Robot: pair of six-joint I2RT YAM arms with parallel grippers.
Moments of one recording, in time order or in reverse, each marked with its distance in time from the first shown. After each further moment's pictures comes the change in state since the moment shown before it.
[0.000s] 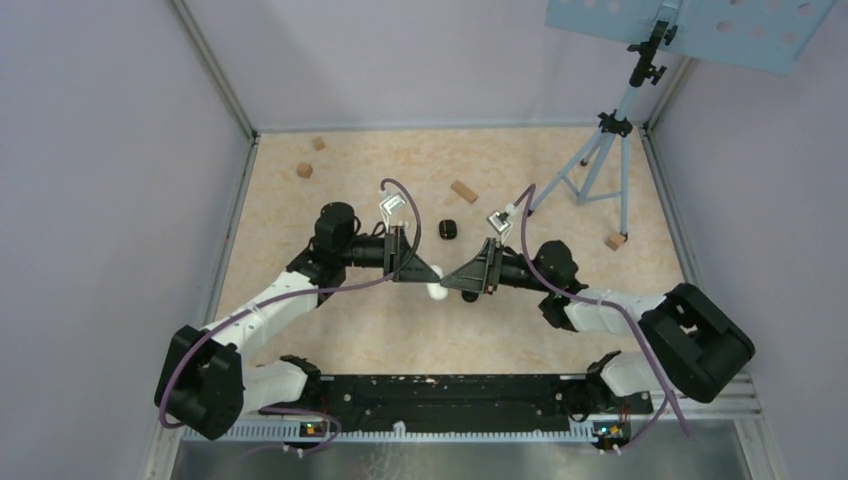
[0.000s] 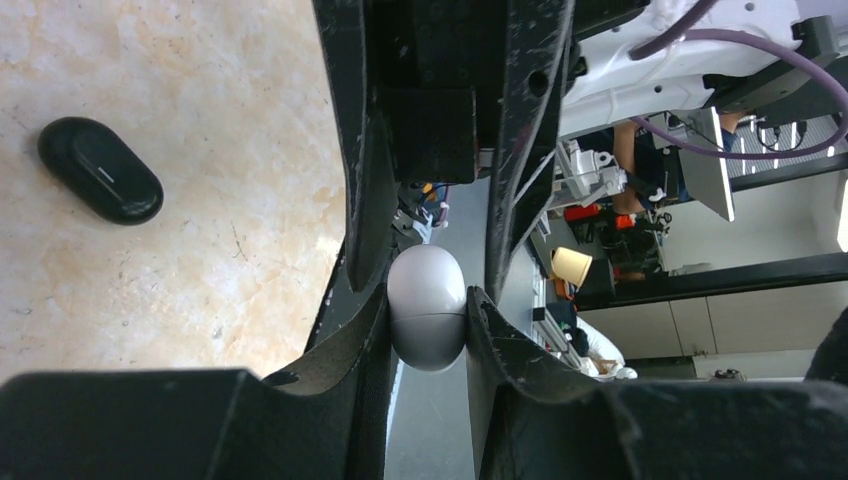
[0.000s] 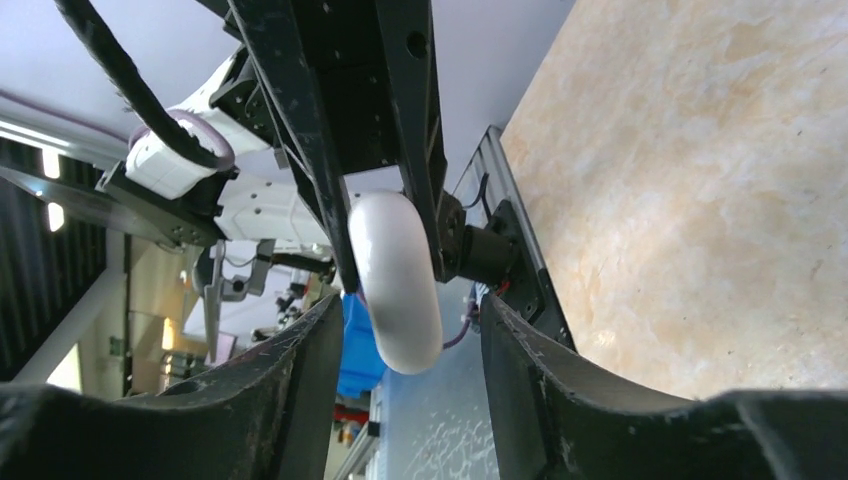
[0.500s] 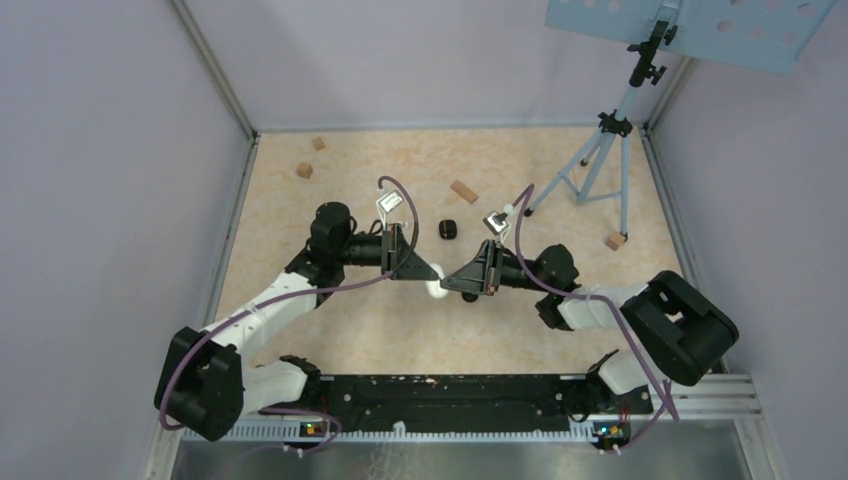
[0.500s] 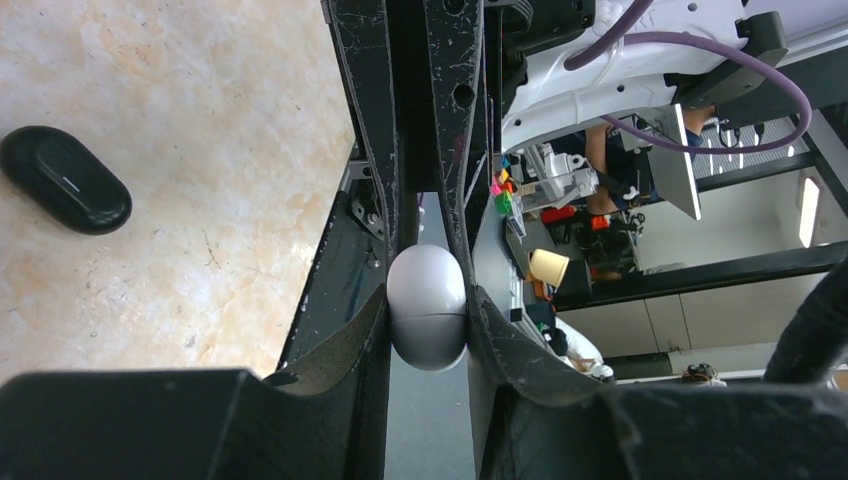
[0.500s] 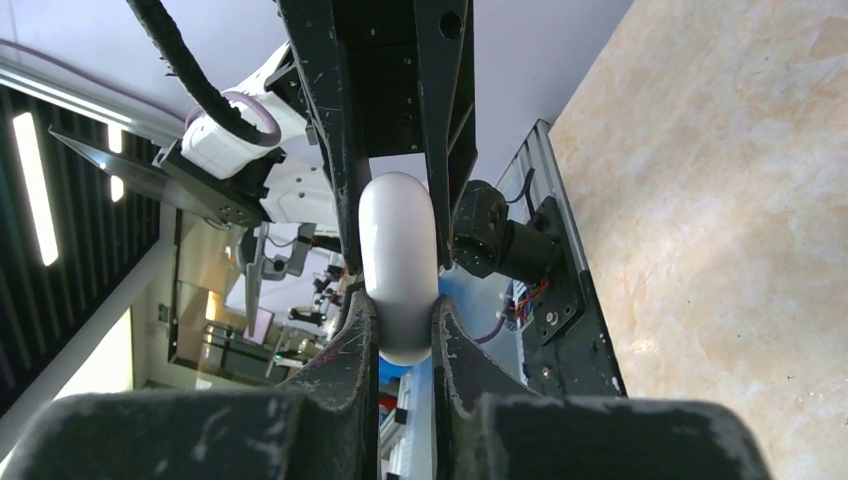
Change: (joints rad) left arm 0.010 -0.005 -0.012 0.103 0.039 -0.101; right arm 0.000 0.119 -0.018 0.283 -0.066 0.137
